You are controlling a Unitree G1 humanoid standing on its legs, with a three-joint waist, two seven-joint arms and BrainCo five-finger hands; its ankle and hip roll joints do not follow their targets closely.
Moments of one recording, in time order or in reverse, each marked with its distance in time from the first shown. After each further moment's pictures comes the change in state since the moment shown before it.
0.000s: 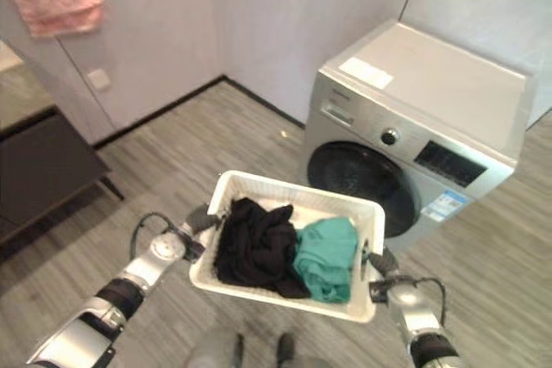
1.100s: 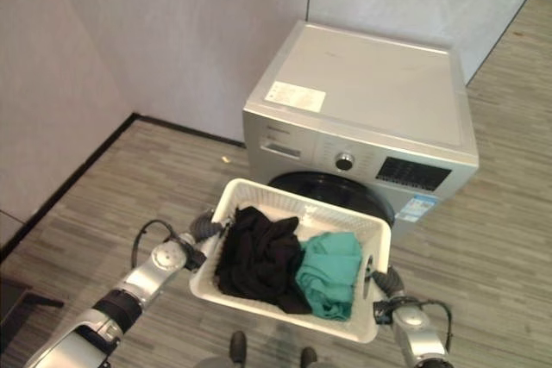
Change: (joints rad) left arm 0.129 -0.065 0.063 -0.017 0.040 -0.028 0.017; right arm 0.098 0.033 0.018 0.056 -0.111 -0.010 0.030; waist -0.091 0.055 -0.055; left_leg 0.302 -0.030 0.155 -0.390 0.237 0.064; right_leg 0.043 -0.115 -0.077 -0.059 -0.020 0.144
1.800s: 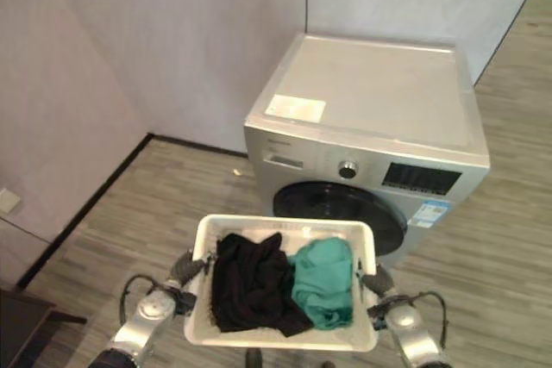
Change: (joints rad) left arm 0.397 -0.070 0.216 -0.337 0.039 0.016 0.050; right arm 0.251 -0.034 -0.101 -0.454 -0.220 0.045 -0.001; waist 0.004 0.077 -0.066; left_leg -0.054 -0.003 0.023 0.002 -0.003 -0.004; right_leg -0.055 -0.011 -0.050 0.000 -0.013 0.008
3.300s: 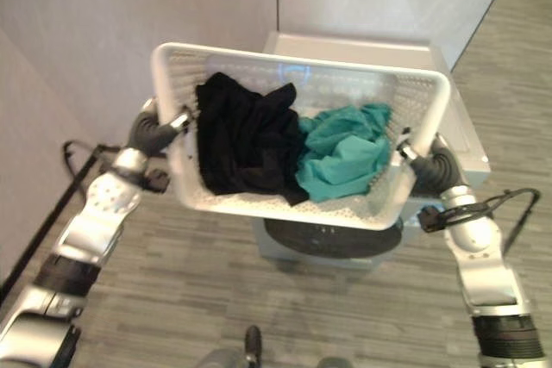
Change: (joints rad) left arm -0.599 0.303 0.012 -0.222 0.033 -0.025 0.022; right arm -0.317 -0.310 -0.232 -0.365 -0.022 0.012 0.044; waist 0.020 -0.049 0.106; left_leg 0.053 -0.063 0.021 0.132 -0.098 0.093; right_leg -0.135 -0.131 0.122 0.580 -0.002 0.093
